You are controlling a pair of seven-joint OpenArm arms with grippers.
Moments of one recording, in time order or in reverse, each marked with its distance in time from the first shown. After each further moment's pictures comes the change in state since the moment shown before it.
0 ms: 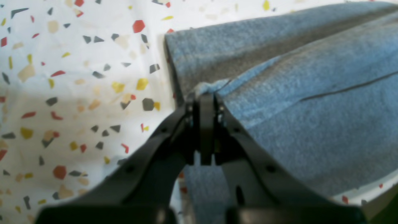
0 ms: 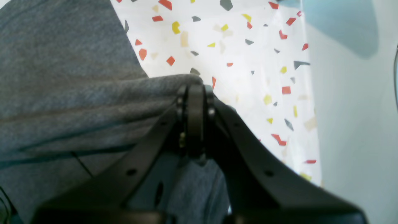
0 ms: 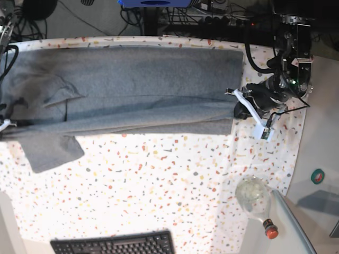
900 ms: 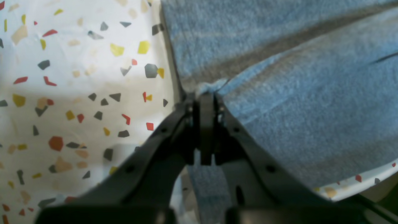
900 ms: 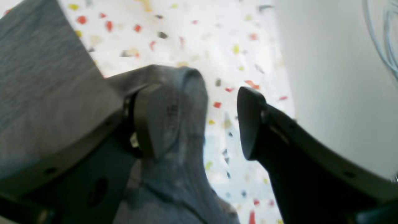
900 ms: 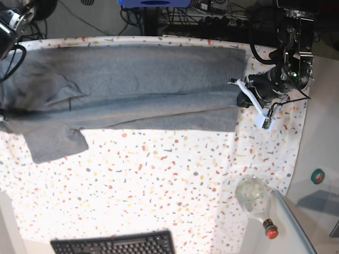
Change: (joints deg) left arm 2.6 -1.2 0.5 -1.3 -0.2 0.1 0.0; right arm -5.3 -8.1 14.4 21.6 -0.3 -1.2 -20.7
